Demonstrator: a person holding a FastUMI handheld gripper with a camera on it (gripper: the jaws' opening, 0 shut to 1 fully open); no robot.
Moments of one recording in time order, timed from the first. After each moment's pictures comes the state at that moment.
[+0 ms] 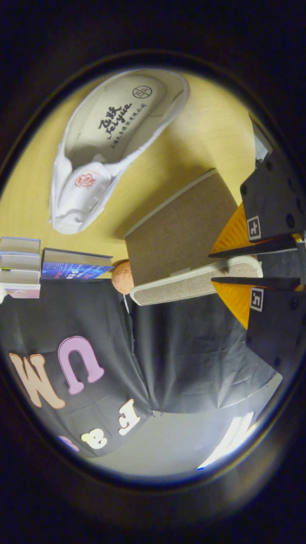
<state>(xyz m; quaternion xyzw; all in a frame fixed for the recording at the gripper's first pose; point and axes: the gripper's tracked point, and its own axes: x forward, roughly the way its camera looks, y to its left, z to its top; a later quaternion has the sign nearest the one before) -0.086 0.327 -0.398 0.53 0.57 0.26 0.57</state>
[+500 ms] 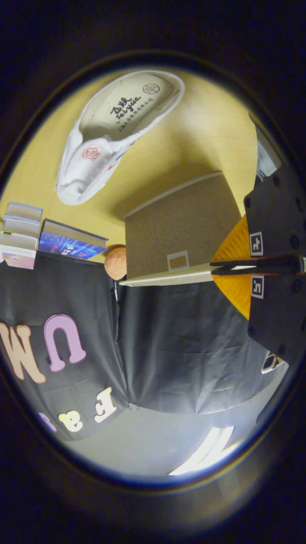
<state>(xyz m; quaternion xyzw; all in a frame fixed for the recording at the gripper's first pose) -0.096 0.331 -0.374 0.50 0.55 0.31 0.60</state>
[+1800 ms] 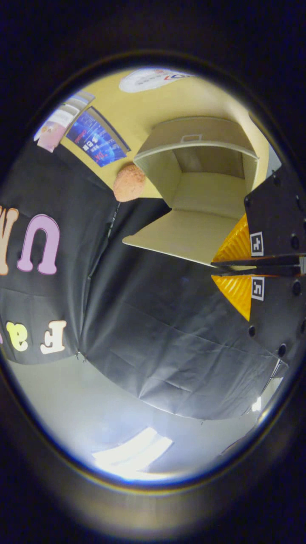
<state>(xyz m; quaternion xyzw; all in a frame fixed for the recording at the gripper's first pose) -0.123 0.460 -0.207 0.39 0.44 0.48 0.66</state>
